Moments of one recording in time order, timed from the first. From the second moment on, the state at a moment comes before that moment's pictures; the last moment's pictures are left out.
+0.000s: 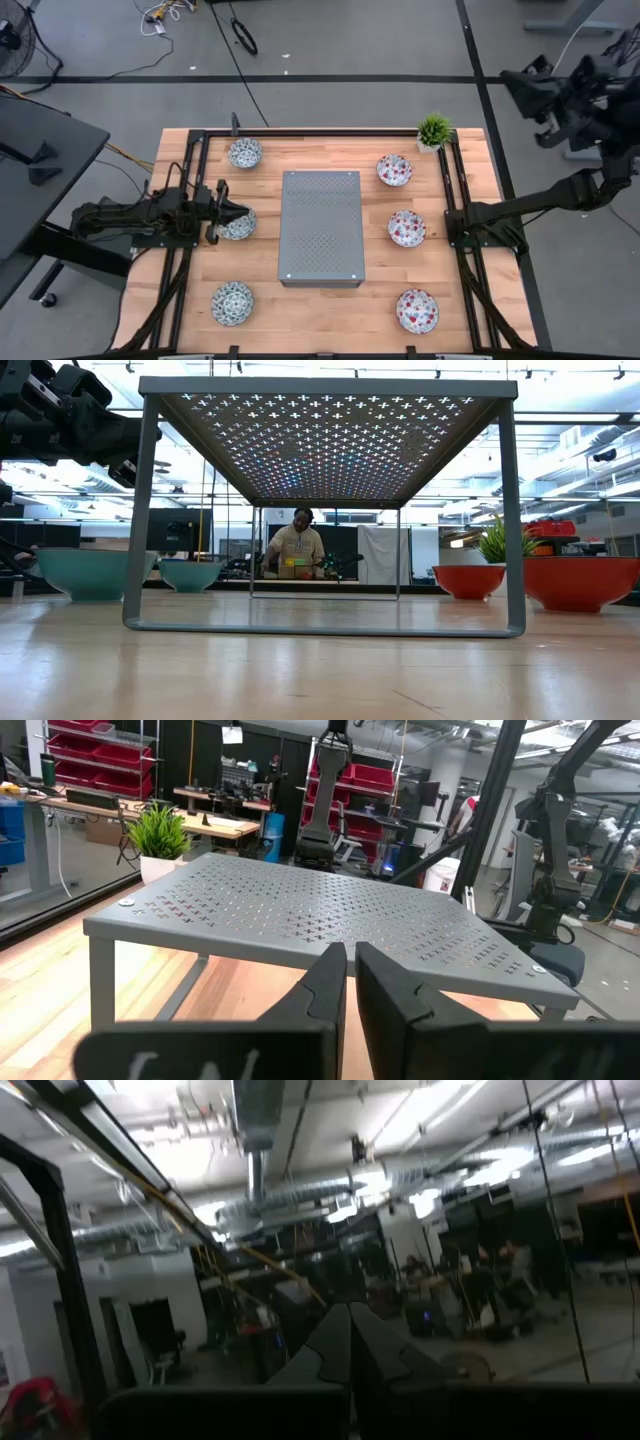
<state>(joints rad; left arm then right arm) 0.03 0.01 0.01 0.08 0.02 -0.20 -0.05 0.91 1.79 -0.52 0.19 0.17</state>
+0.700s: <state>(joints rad) 0.03 0.01 0.01 0.08 0.02 -0.20 -0.05 1.03 1.79 -0.79 0.45 0.00</state>
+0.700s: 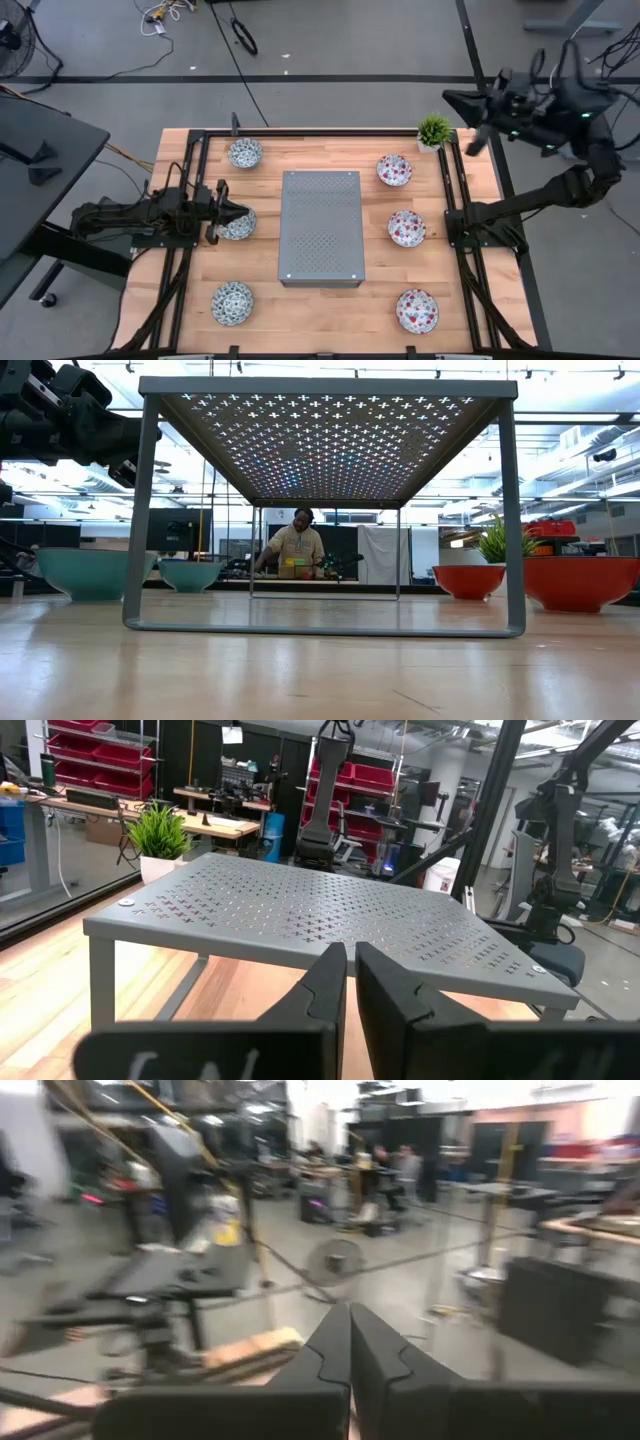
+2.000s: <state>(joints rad) 0.03 0.01 0.01 0.08 0.02 -0.20 -0.44 1.21 1.79 -1.20 0.36 -0.29</state>
